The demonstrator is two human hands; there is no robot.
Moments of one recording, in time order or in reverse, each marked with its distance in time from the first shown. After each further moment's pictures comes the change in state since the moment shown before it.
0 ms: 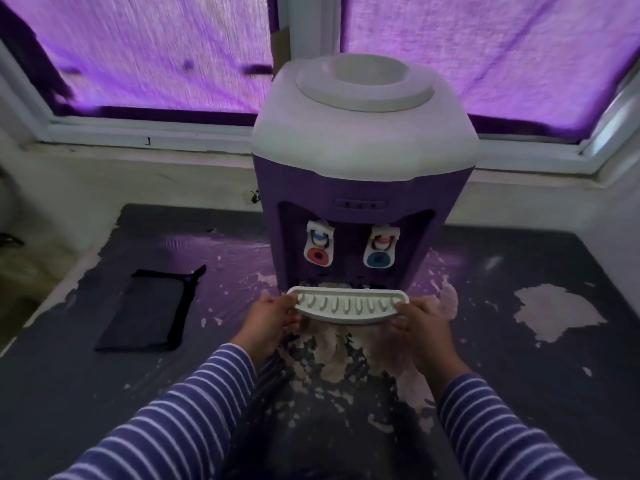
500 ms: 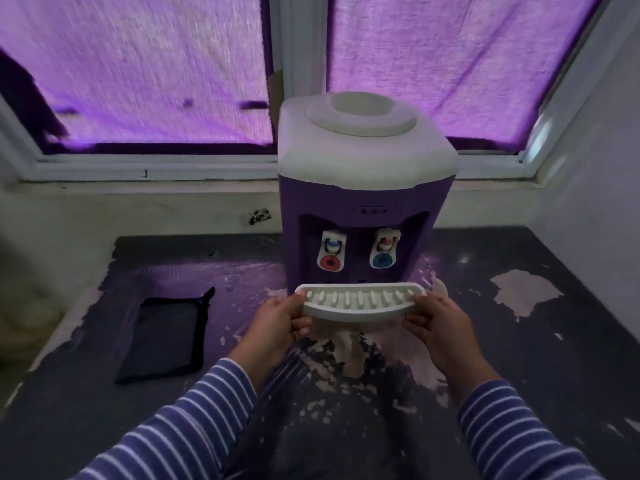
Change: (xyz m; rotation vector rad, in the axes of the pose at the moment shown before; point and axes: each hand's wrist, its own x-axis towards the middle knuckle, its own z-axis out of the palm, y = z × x) left_hand -0.052 0.037 -0.030 -0.057 -0.268 0.065; right_hand -0.075 -0.023 0.021 0.128 0.146 -0.131
